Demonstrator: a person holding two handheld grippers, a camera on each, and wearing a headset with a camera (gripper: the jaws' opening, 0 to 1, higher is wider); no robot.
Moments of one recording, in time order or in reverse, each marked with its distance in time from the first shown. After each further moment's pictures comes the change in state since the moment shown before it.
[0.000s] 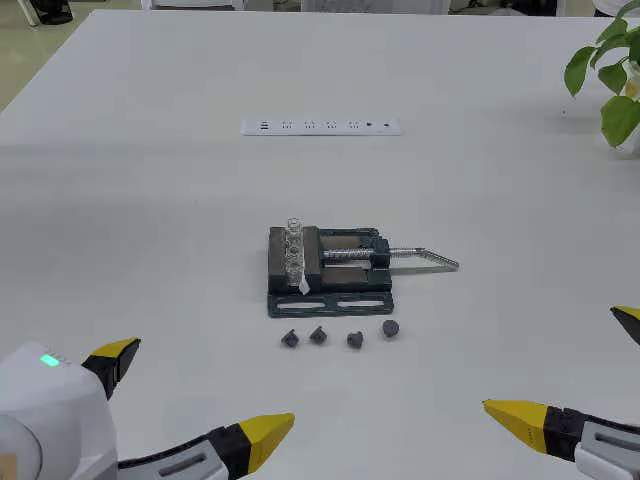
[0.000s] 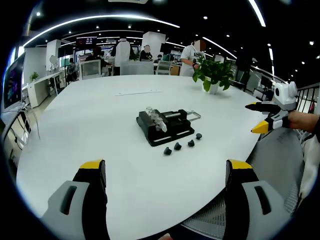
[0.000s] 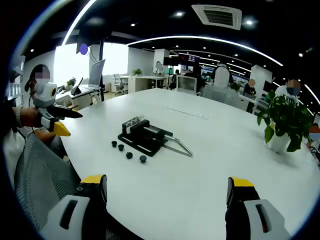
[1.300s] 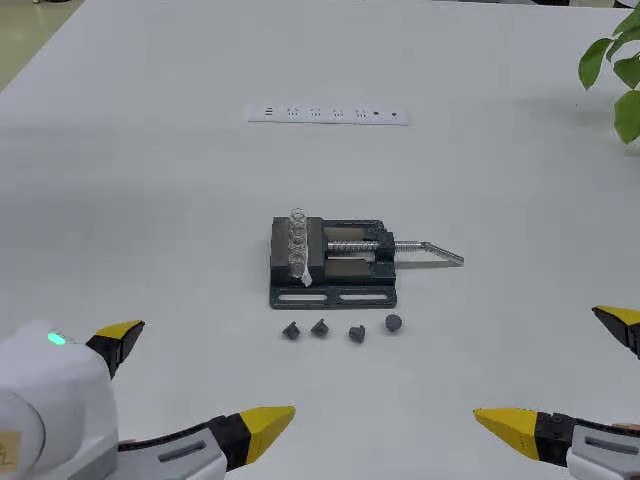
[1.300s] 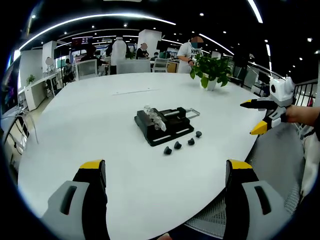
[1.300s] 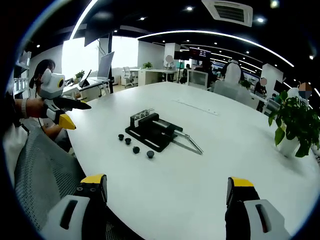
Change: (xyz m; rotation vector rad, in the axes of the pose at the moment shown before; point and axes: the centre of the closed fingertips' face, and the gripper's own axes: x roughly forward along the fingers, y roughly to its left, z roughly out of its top) left arm 0.005 -0.001 0.000 0.032 0.032 -0.024; right arm 0.011 0.012 -0.004 -0.050 0.062 0.085
